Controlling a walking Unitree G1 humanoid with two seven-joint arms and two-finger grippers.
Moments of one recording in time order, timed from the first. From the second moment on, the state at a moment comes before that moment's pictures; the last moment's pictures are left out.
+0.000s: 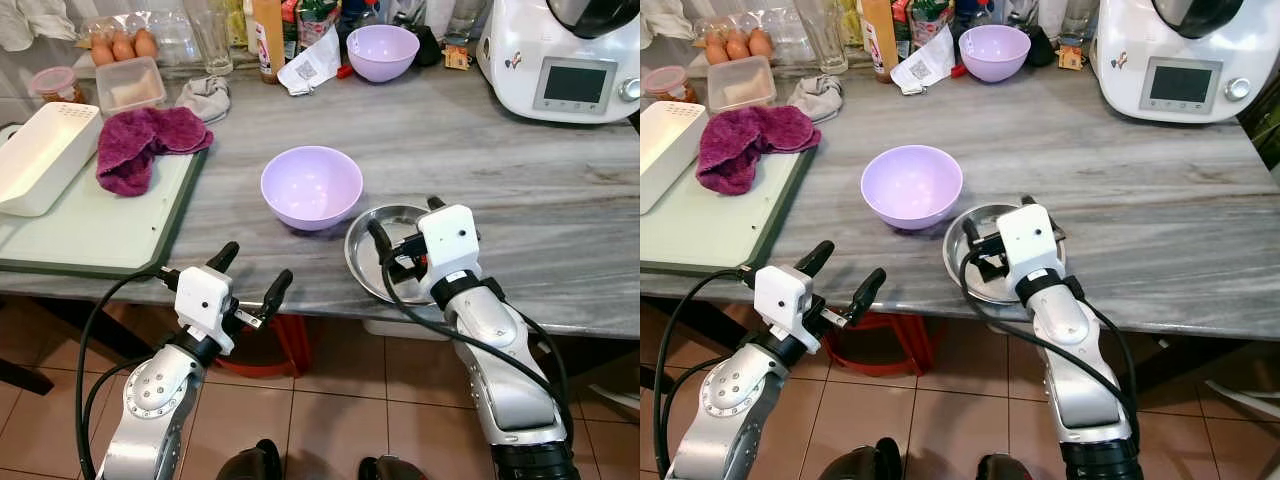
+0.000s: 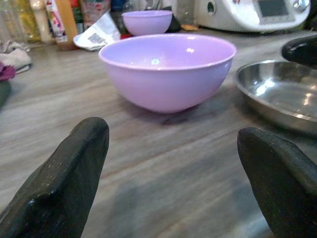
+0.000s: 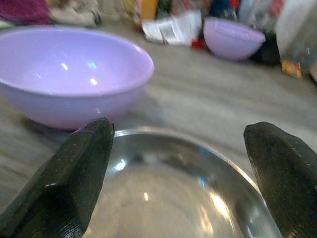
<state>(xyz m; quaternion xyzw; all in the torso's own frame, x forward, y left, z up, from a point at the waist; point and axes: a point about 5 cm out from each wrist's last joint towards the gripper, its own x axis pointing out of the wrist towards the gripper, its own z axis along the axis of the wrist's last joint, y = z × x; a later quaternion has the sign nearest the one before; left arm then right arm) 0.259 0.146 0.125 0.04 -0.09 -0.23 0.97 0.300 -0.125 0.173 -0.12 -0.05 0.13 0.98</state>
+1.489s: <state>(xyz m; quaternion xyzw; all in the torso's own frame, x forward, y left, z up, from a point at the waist) 0.256 0.158 0.117 0.05 -0.05 -0.20 0.98 0.333 -0.121 0.151 -0.08 0.05 0.10 0.99</state>
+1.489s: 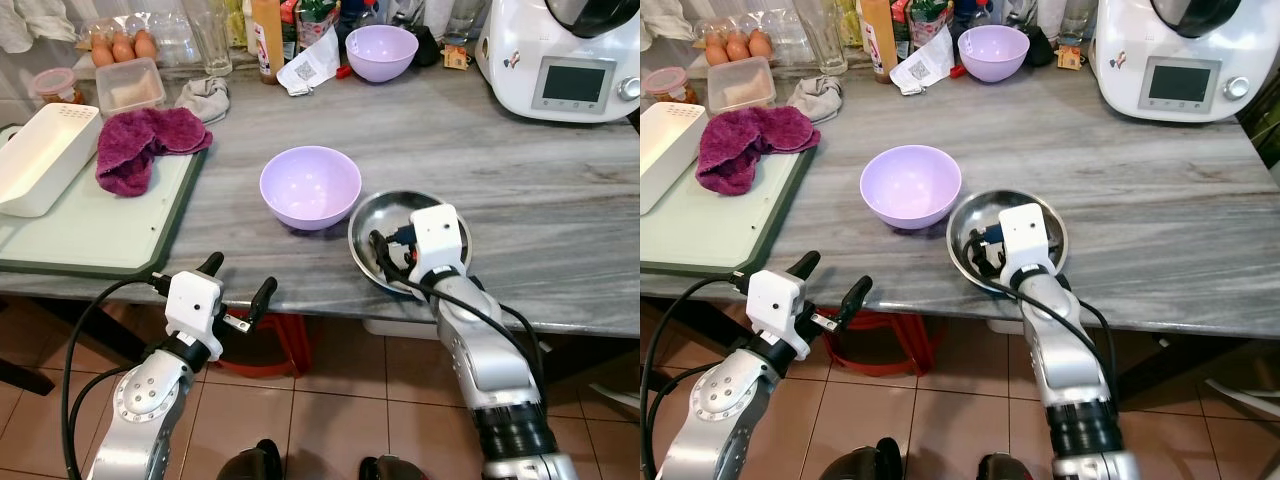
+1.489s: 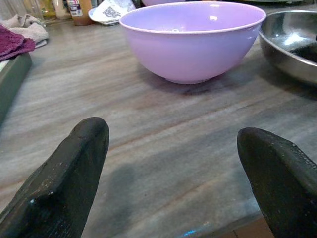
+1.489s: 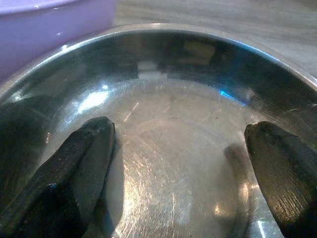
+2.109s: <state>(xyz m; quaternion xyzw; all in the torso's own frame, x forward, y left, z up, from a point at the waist) 0.255 0.159 0.119 0.06 -0.04 -0.20 0.98 0.343 -0.113 0.152 -0.06 0.04 0.13 0.99</state>
